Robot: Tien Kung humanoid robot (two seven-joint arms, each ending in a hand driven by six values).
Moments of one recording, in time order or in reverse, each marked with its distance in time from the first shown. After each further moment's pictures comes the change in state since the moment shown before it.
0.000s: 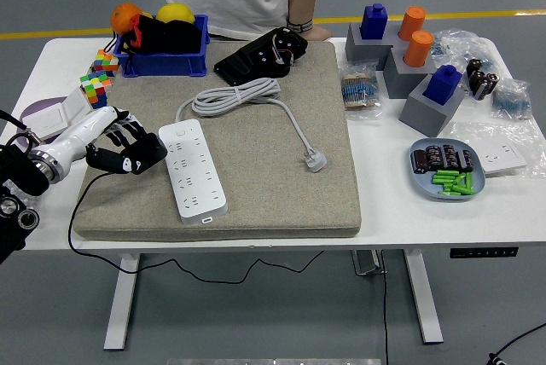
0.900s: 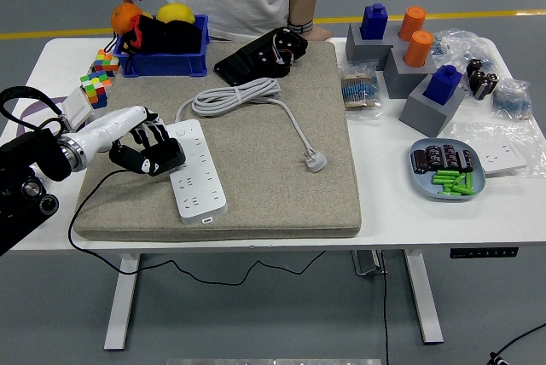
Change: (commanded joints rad) left arm -0.188 0.020 0.270 0.090 -0.054 0.000 -0.027; right arm 0.003 -0.010 -0.020 -0.003 0.007 -0.001 0.000
